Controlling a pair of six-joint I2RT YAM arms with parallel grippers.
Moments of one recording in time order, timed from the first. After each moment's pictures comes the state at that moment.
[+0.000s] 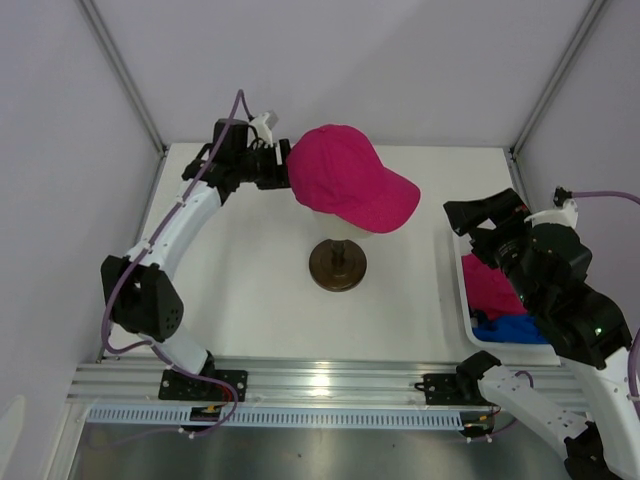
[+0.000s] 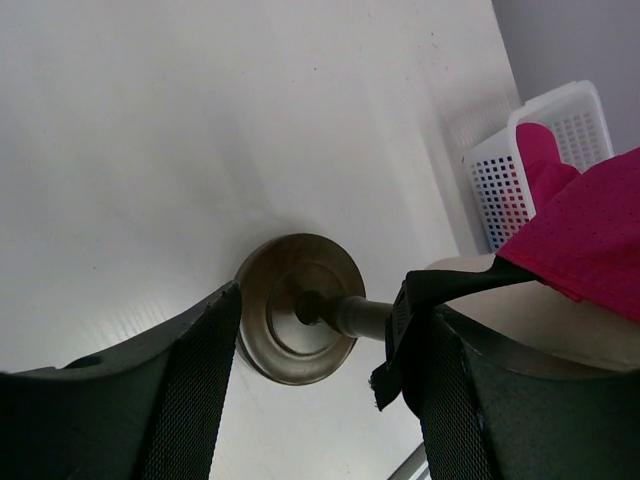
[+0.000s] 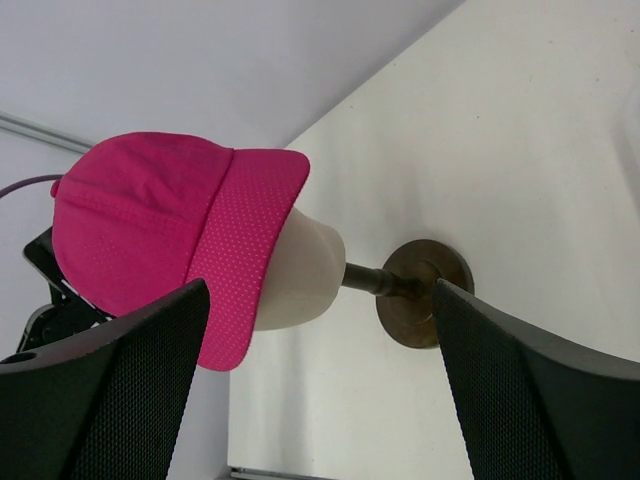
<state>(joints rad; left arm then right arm) -0.29 1.64 1.56 -0.52 0.47 -0.35 0.54 0.73 1.32 -0.83 0.36 0.96</state>
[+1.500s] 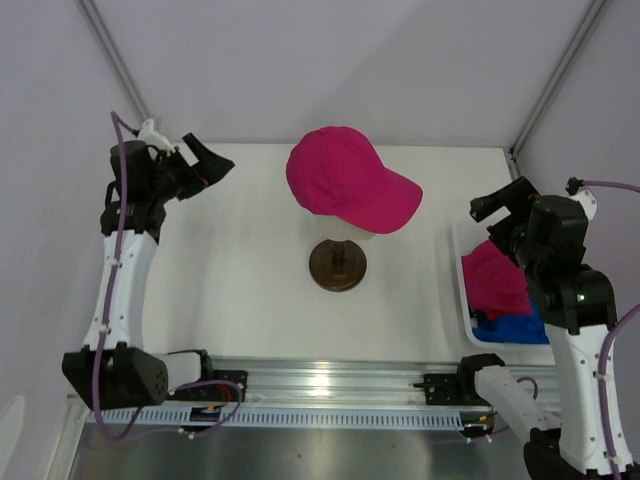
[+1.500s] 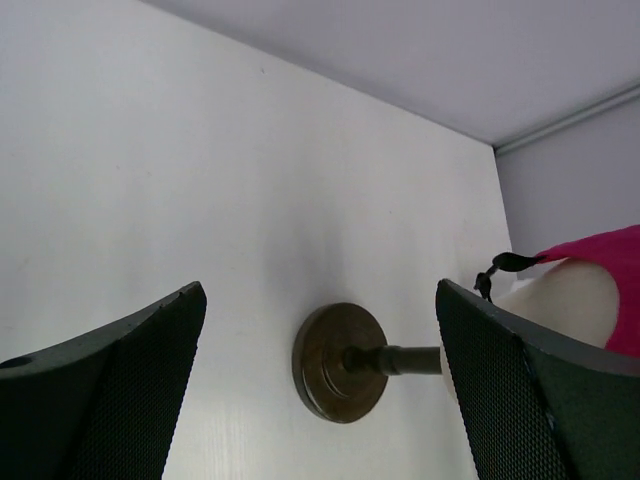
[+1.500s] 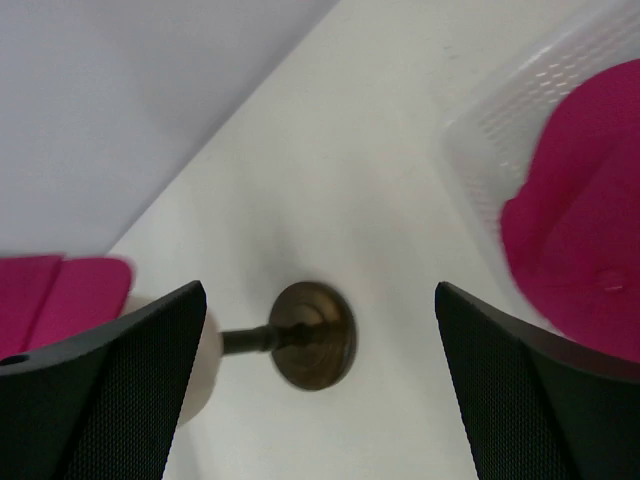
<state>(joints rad) 0.09 1.25 1.29 -0.42 0.46 -0.52 0.18 0.84 1.37 -0.94 0.25 0.83</state>
